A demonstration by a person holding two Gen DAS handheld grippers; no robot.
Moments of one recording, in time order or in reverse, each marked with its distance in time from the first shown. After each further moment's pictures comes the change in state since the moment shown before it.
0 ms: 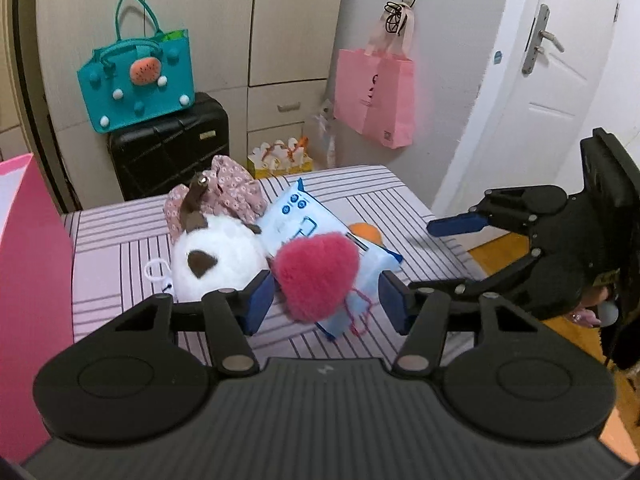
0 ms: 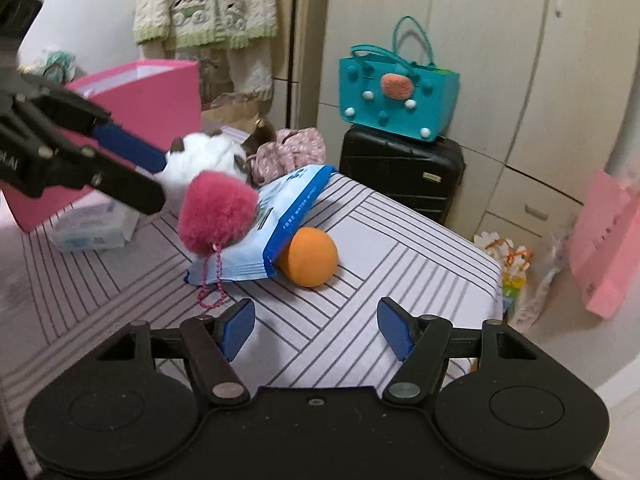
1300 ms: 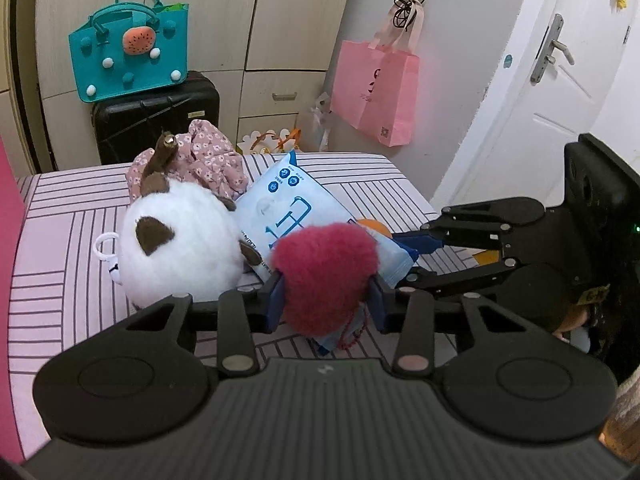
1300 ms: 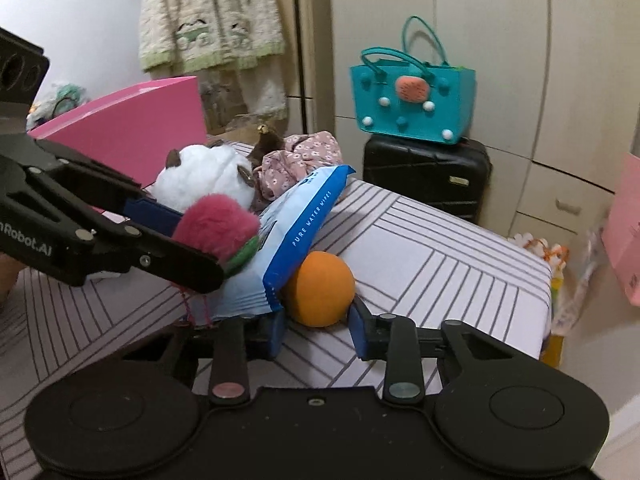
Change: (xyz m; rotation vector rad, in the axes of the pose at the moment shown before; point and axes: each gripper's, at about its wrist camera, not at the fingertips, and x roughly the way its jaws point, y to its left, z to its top) left arm 0.043 0.005 -0.017 -0.090 0.002 -0.061; right arm 0.030 -0.007 -0.006 0.104 -0.066 0.087
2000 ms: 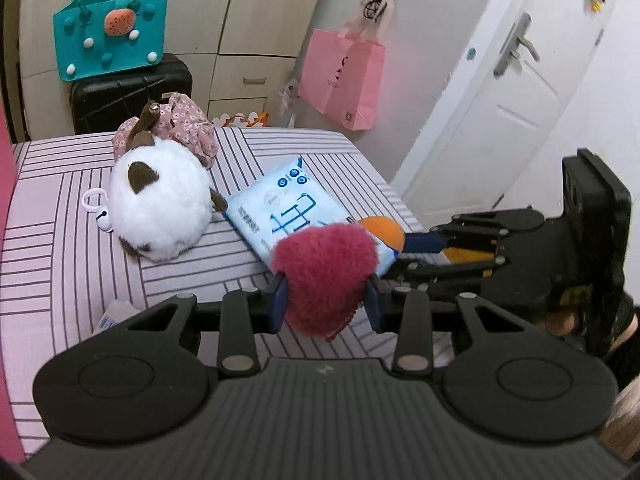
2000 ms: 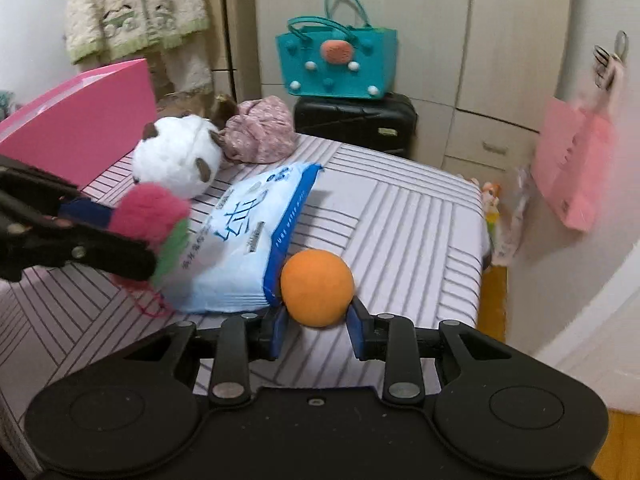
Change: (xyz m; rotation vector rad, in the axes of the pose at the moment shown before) left arm -0.032 -0.006 -0.022 -0.013 0.042 -0.106; right arm -0.037 0.027 -0.015 0.143 0.112 -0.215
